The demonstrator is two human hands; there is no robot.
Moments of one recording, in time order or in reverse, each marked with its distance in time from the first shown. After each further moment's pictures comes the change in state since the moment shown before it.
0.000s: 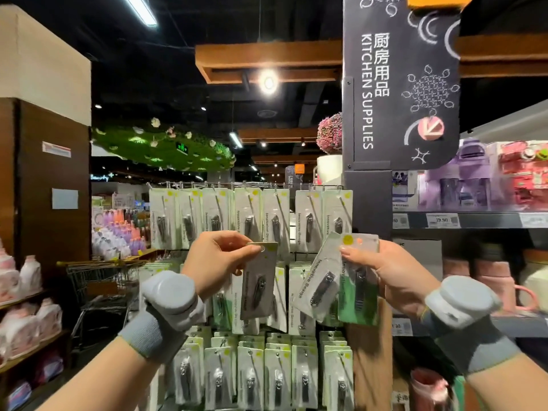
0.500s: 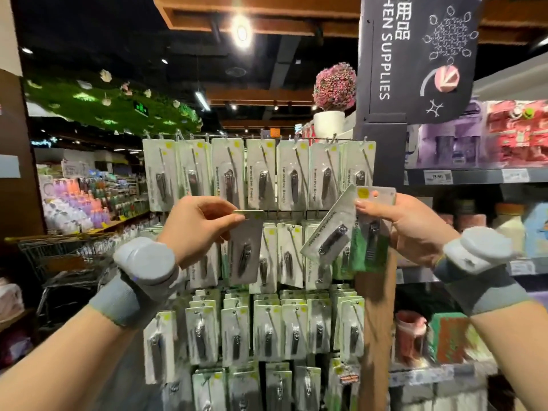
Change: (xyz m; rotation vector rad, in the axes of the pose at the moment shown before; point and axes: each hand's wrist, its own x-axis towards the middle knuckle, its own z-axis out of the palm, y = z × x) left_hand 0.012 -0.050 -0.061 0.099 -0.129 0.058; right_hand -0.002 -0.001 0.033 -0.117 0.116 0.025
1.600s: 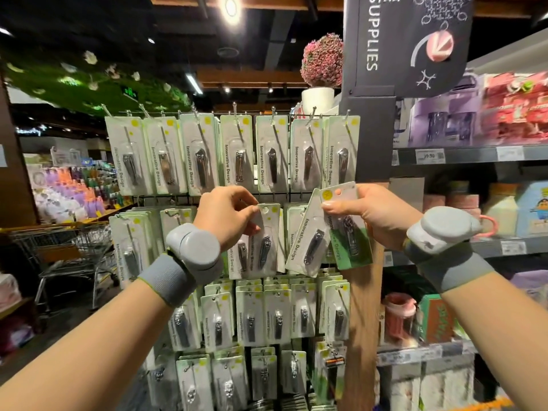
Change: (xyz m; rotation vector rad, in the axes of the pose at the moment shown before) left_hand 0.017 -0.002 0.073 0.142 -0.011 -0.104; right_hand 0.010 0.018 0.006 0.046 -0.087 0.115
